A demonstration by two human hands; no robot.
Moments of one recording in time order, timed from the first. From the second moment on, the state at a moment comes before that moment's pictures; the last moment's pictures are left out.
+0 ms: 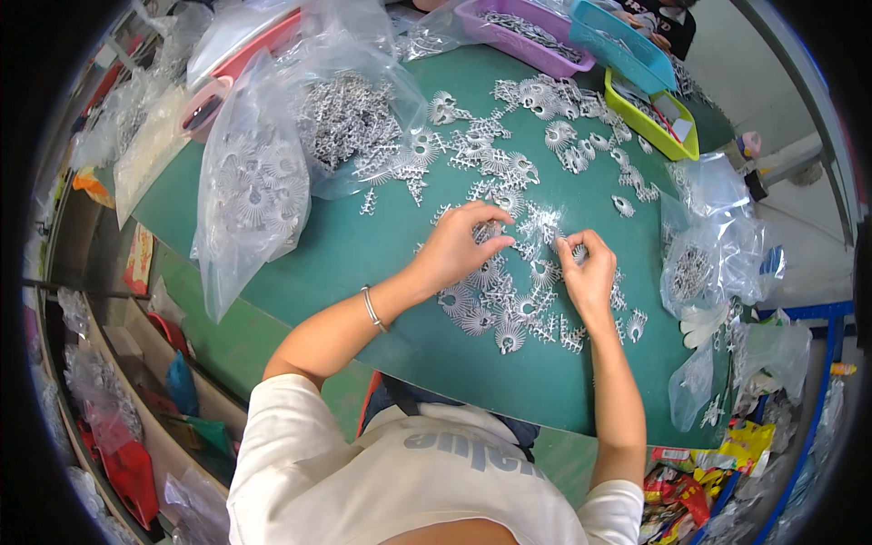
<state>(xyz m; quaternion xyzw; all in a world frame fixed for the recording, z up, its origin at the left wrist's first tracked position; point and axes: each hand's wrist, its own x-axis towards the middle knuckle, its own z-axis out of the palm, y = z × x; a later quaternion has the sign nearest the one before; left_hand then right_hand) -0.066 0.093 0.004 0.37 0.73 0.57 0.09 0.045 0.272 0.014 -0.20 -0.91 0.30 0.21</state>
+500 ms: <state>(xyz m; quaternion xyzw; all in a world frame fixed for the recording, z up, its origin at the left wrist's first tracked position) -0.059 0.088 0.004 0.30 0.60 0.68 0.29 0.050 0.217 0.030 -0.05 -0.88 0.32 0.35</state>
